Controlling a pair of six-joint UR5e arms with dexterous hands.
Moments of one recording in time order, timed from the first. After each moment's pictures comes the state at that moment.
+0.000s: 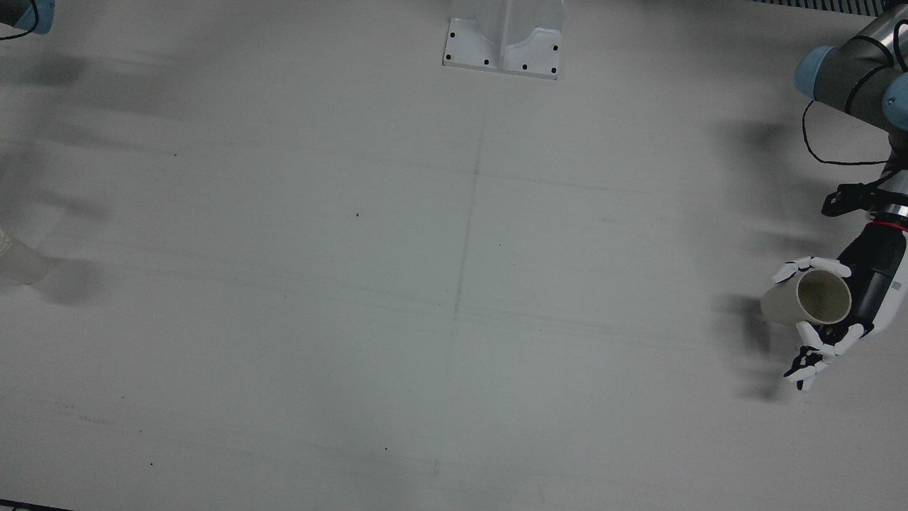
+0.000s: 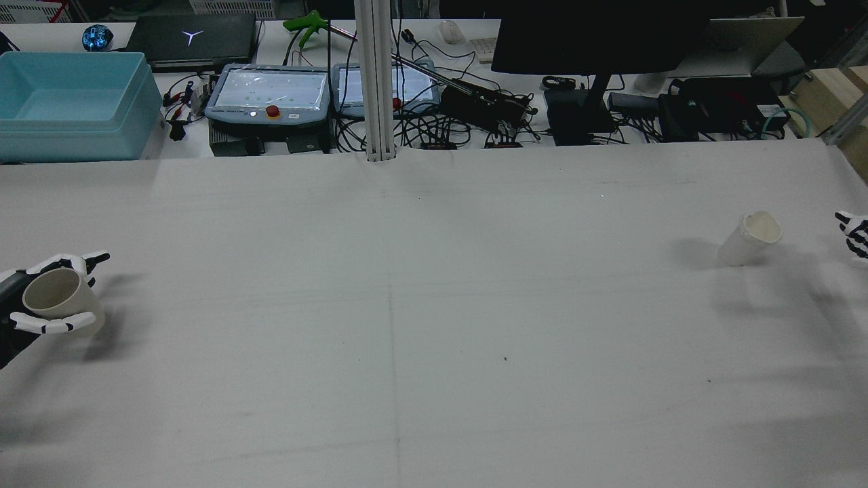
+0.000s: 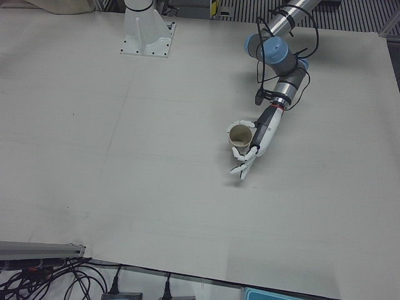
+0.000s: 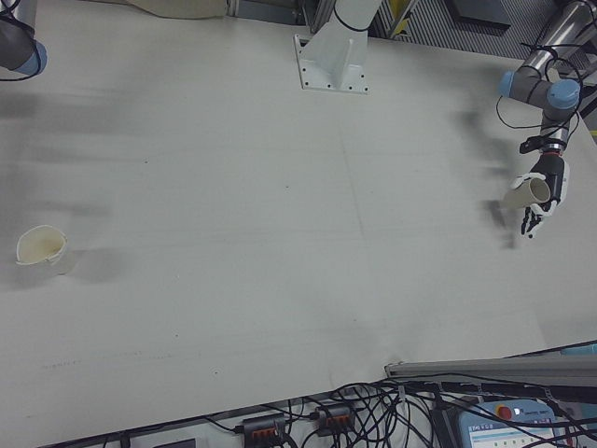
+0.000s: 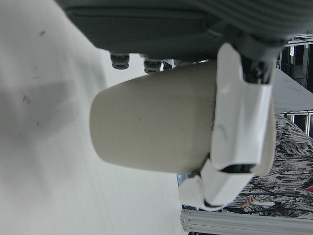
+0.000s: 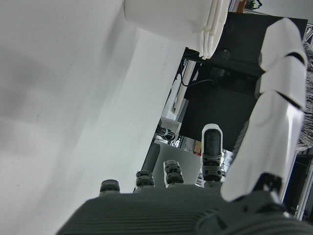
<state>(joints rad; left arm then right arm) -0.70 -1.48 -1.79 0.10 1.14 0.11 1.29 -1.69 1.19 -2.75 -1.50 -0.30</state>
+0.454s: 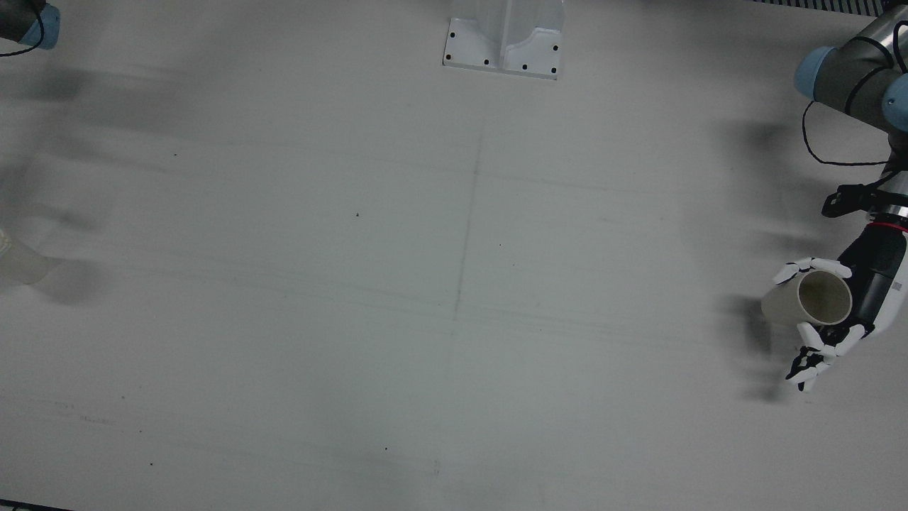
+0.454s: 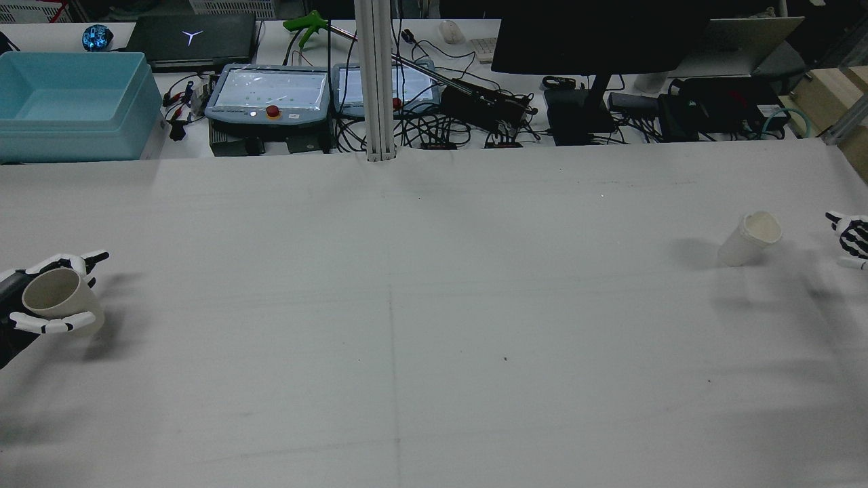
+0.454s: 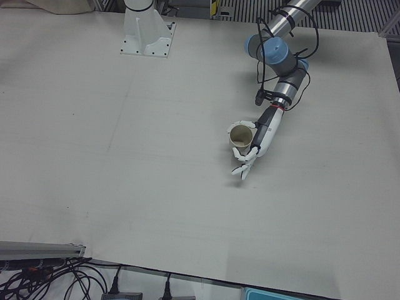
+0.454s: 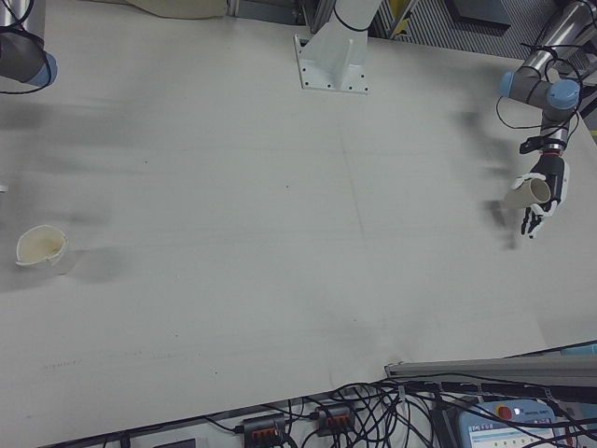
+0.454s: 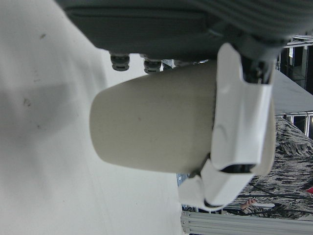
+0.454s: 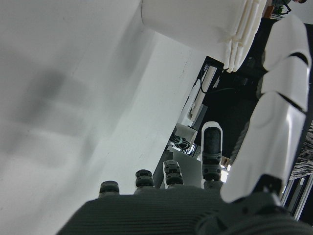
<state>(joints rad) -0.70 -1.48 -1.79 0.10 1.13 0.11 1.27 -1.63 1.18 -2.86 -1.50 -0.36</state>
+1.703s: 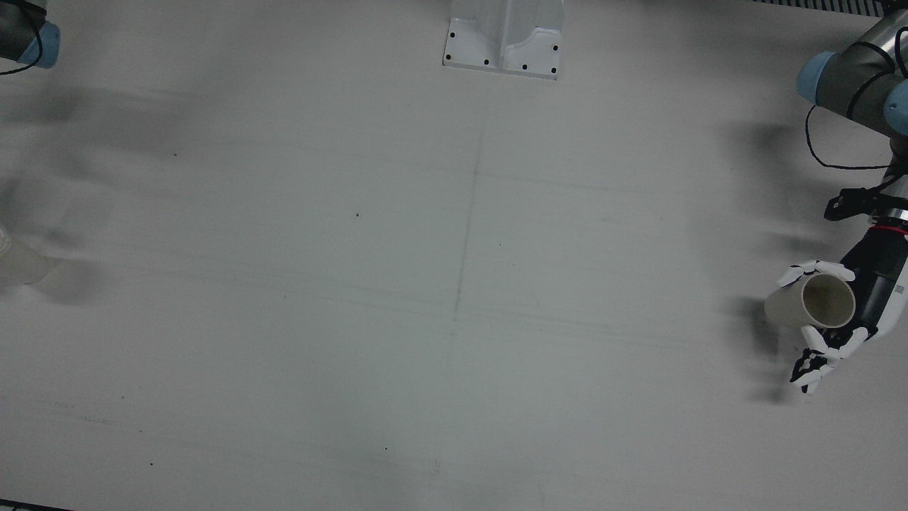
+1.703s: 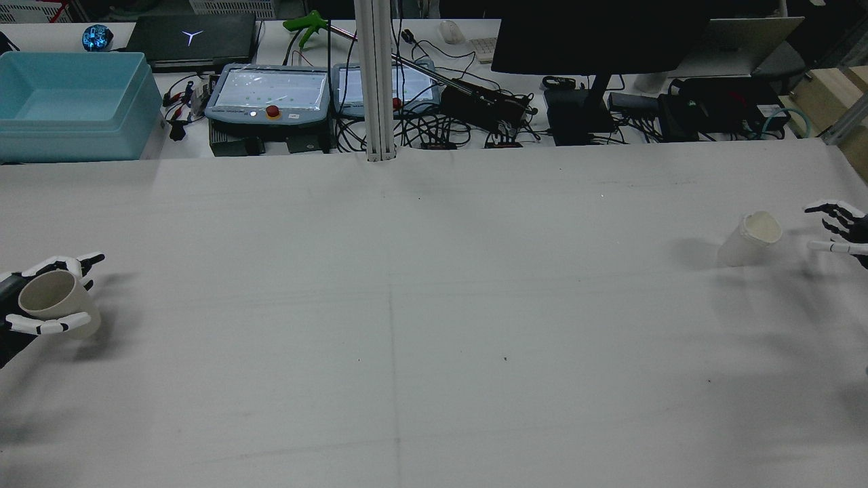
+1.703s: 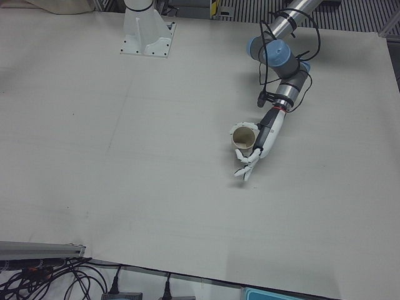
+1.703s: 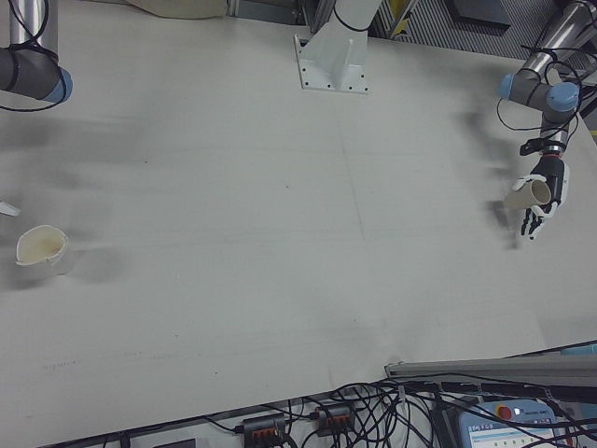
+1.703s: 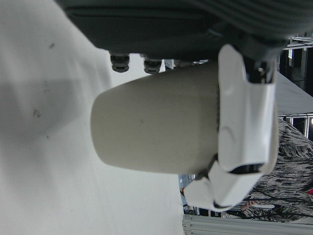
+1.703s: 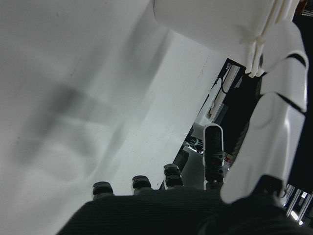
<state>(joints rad) -0.70 -1.47 -1.76 0.06 1.13 0.11 1.29 -1.56 1.18 -3.04 -1.50 -0.41</state>
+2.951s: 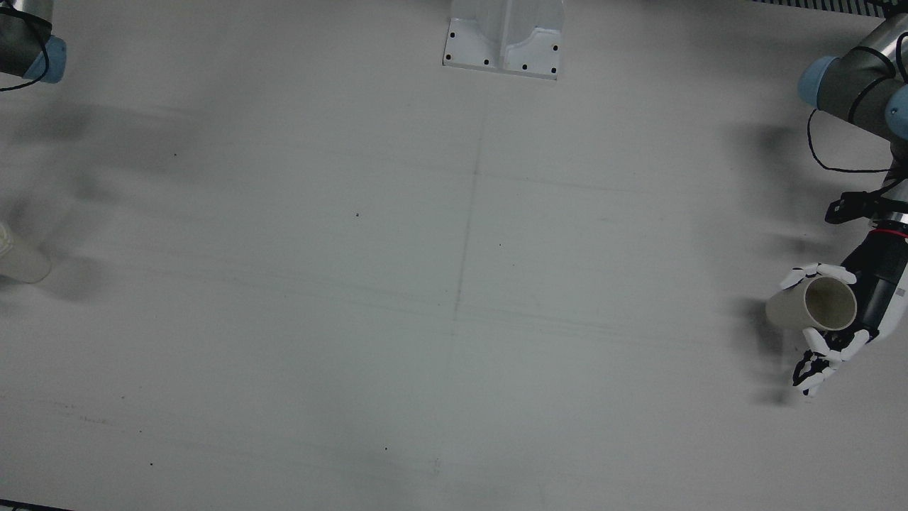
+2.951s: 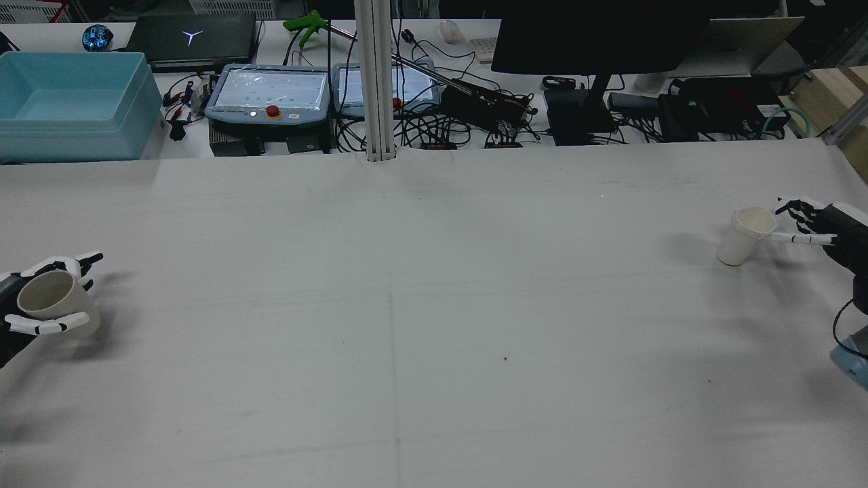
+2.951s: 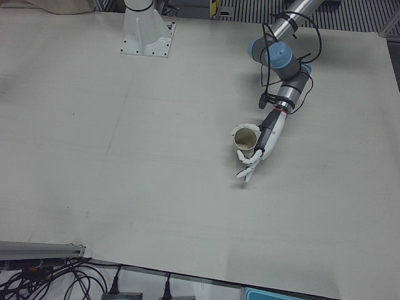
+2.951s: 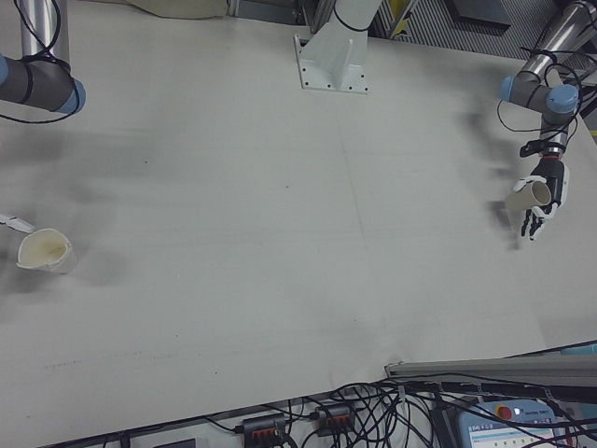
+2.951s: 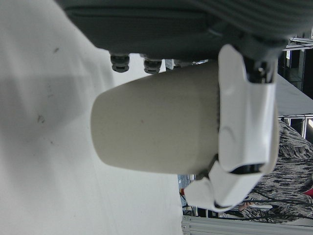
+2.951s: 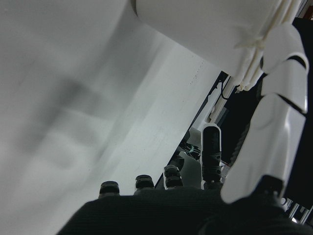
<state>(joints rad) -0.70 -1.47 -1.73 0.02 1.13 0.10 1.29 -1.50 1.19 -3.09 -1.50 -0.45</state>
